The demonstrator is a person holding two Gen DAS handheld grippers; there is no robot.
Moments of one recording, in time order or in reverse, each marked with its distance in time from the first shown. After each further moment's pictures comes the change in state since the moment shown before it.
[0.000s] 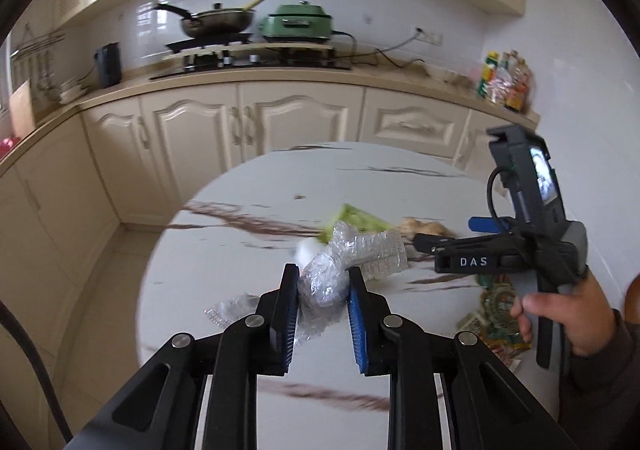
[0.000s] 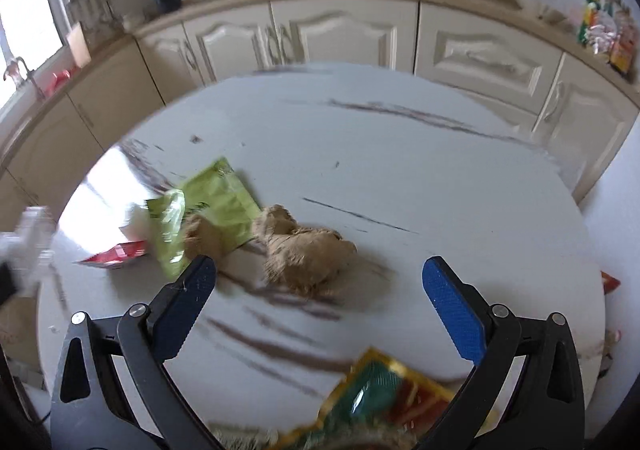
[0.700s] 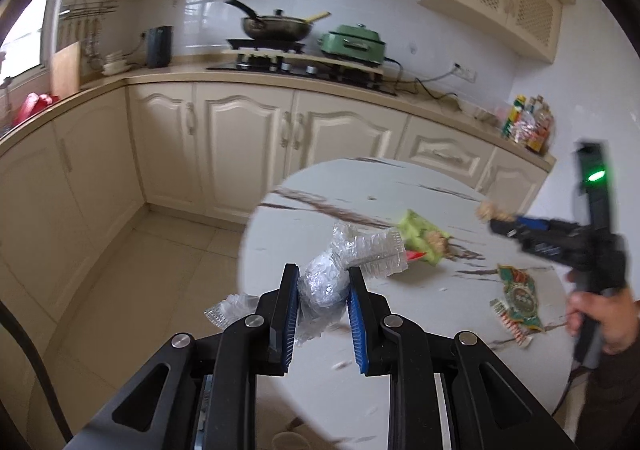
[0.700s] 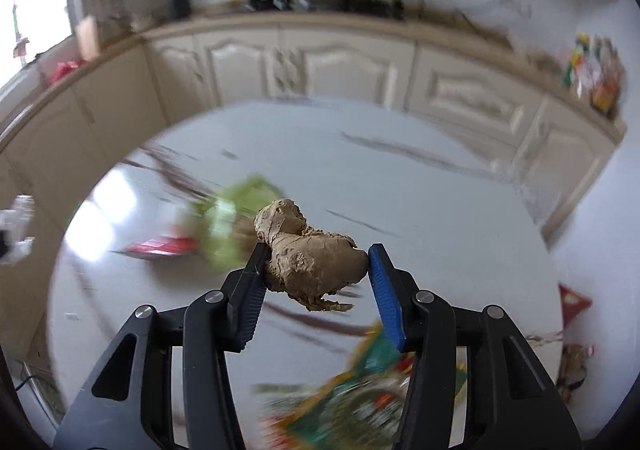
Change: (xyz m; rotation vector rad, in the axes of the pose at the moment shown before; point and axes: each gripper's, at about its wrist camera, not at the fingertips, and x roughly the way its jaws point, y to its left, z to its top) left arm -0.106 0.097 -0.046 -0.137 -0.054 0.032; right arm -0.078 0.054 -0.014 -0.089 -0.132 -0.051
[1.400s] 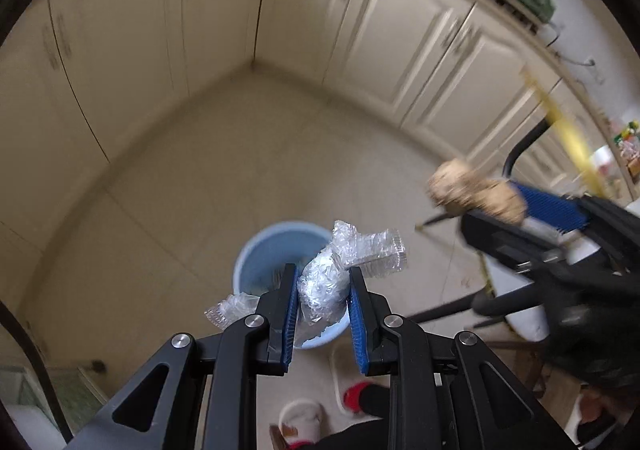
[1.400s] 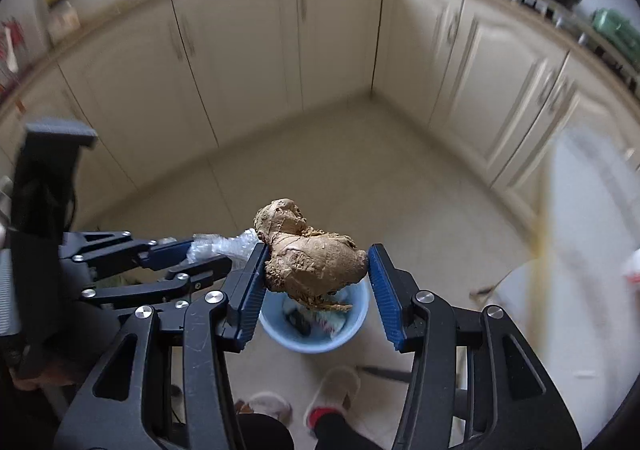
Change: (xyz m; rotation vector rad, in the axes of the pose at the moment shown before) left arm 0.014 0.228 -0.164 -0.345 0.377 0.182; right arm 0.096 0.383 -0.085 -0.446 0.180 0.383
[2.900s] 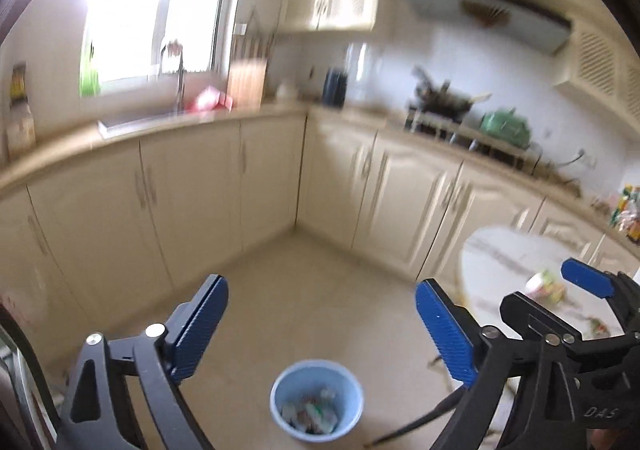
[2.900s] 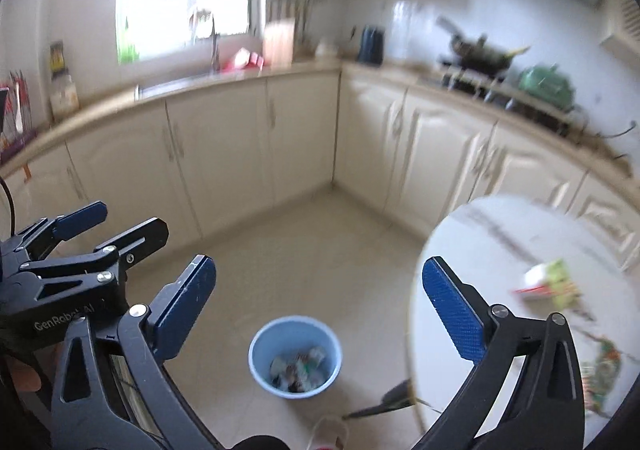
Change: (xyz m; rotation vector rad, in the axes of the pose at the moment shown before) left arm -0.254 -0.172 -0.079 -0.001 -0.676 0.172; right arm -0.217 0.002 -0.016 0.066 -0.422 -0.132
